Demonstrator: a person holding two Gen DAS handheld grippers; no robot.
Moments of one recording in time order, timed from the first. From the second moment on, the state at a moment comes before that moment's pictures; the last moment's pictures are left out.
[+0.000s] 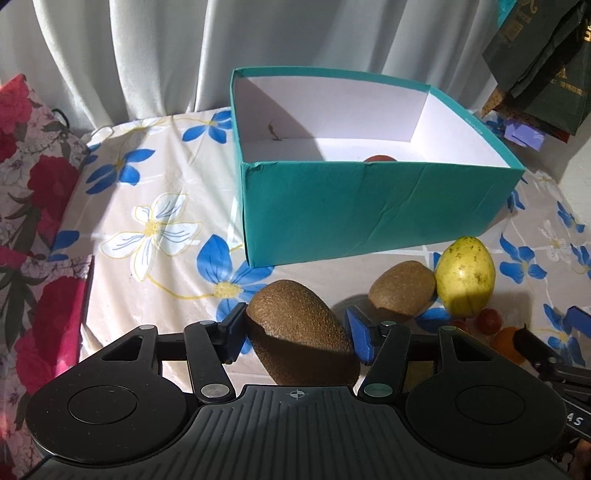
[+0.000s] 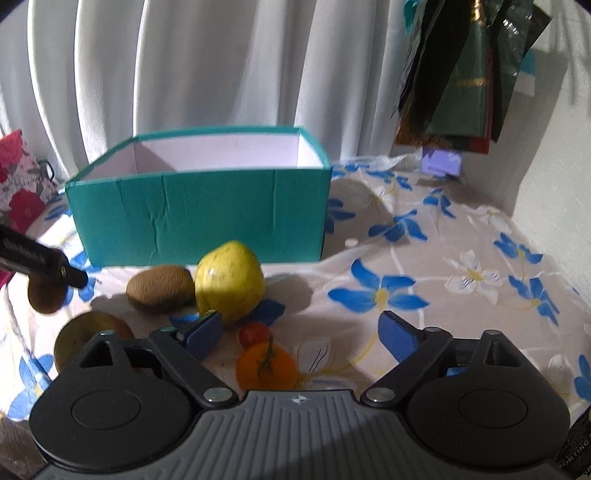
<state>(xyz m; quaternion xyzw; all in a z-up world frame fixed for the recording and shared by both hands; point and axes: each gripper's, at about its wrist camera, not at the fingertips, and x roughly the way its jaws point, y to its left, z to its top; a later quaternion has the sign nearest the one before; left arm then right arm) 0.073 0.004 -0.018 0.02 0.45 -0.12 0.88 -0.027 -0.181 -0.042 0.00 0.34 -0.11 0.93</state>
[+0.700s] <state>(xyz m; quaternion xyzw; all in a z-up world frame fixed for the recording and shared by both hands) 0.068 0.000 -0.011 0.03 0.45 -0.12 0.88 -0.014 -0.176 -0.071 0.01 0.40 -0.10 0.91</state>
